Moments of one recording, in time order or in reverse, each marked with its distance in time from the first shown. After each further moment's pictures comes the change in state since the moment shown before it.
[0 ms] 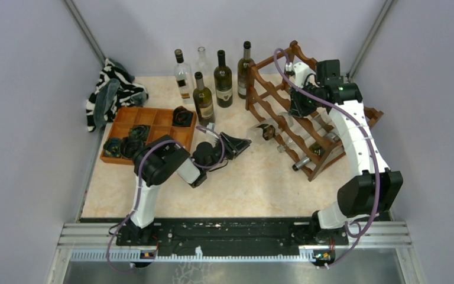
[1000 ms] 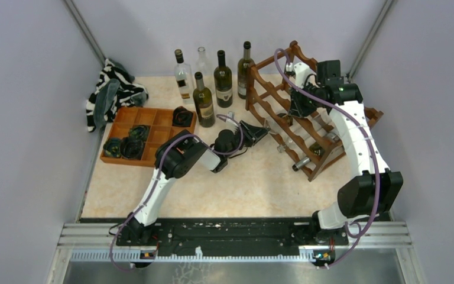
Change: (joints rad) left arm -0.026 0.287 0.472 -0.141 -0.021 0.001; right arm -0.002 -0.003 -0.007 0.008 -0.014 -0.001
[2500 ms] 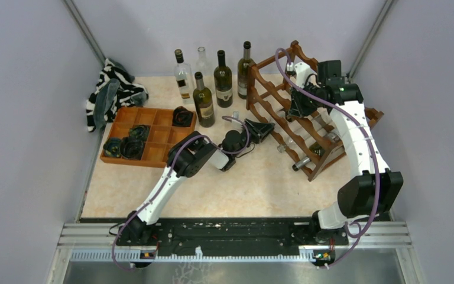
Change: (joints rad) left arm -0.020 0.196 0.227 0.075 -0.058 -0.138; right arm -0.006 0.000 -0.005 0.007 -0.008 0.001
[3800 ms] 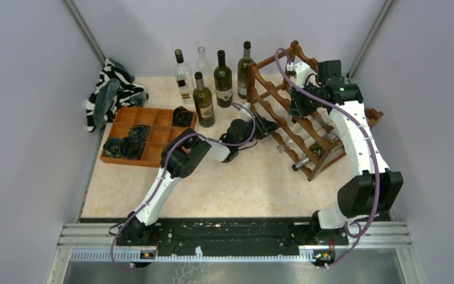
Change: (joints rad) left arm 0.000 -0.092 0.072 -0.288 0.126 0.346; right arm 0.000 0.000 -0.001 0.002 -0.007 0.000
